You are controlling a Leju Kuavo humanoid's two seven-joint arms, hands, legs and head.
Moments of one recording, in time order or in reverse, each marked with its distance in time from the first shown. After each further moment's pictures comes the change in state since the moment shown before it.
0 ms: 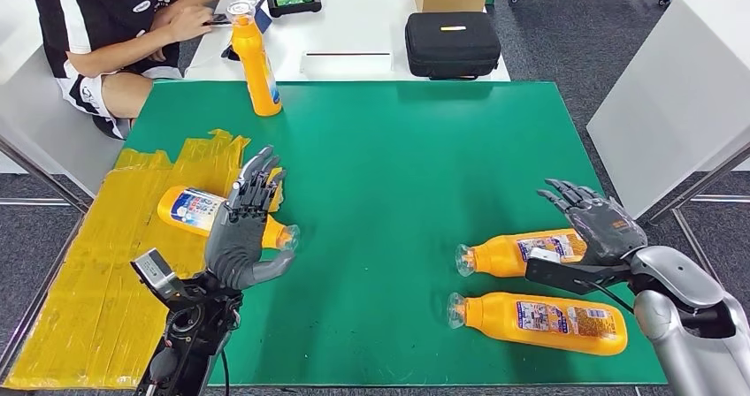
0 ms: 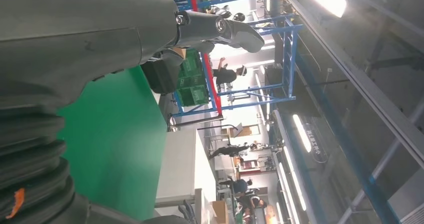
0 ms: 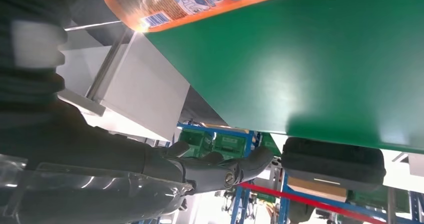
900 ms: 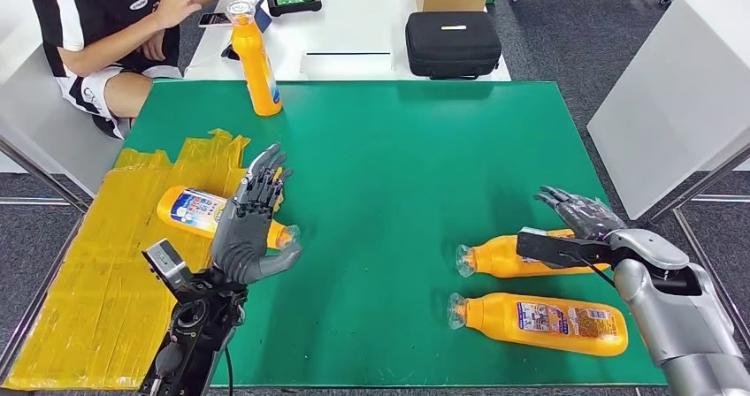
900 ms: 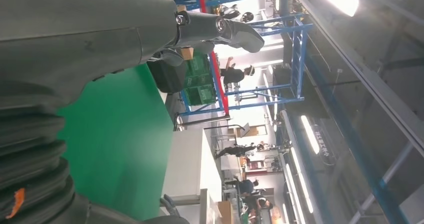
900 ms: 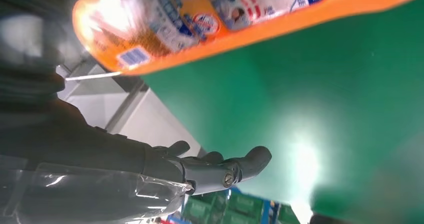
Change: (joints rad) left arm -0.022 -0.014 -0.001 0.029 -0.004 0.009 0.032; right arm -0.225 0.050 0.104 0.393 0.010 0.070 0.038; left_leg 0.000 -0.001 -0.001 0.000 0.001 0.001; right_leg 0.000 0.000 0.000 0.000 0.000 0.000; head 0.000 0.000
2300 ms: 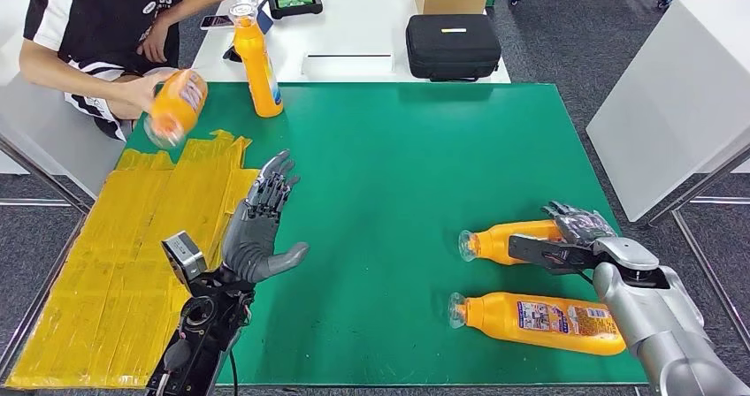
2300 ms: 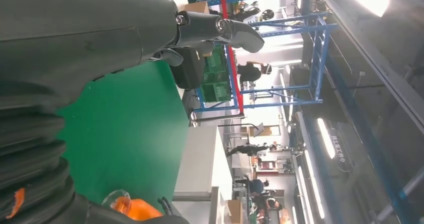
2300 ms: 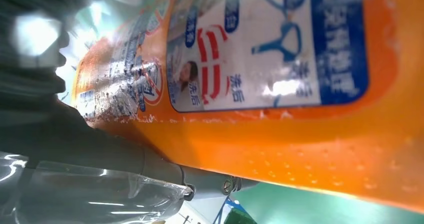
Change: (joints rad) left arm -0.020 -0.004 0.001 0.095 0.015 0.013 0.017; right arm -0.110 0.068 0.069 0.353 0.130 -0.097 0.136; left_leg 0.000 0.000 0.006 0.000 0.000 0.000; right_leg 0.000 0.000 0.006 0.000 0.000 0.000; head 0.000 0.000
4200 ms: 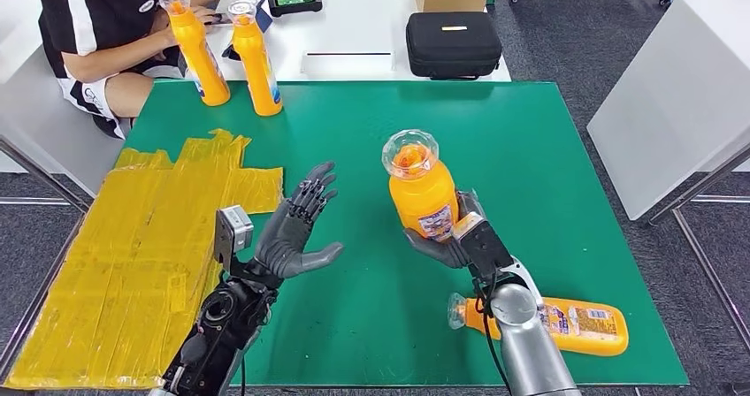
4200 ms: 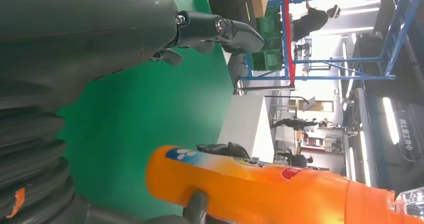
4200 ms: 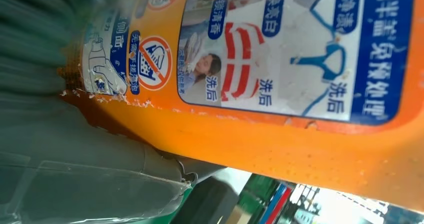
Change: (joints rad) left arm -0.042 -0.008 -0.111 0.053 0.092 0.019 0.253; right arm 0.281 0.481 -0.144 -0.511 -0.804 -0.084 -0.332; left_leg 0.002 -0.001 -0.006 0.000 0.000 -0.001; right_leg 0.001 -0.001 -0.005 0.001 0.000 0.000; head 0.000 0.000
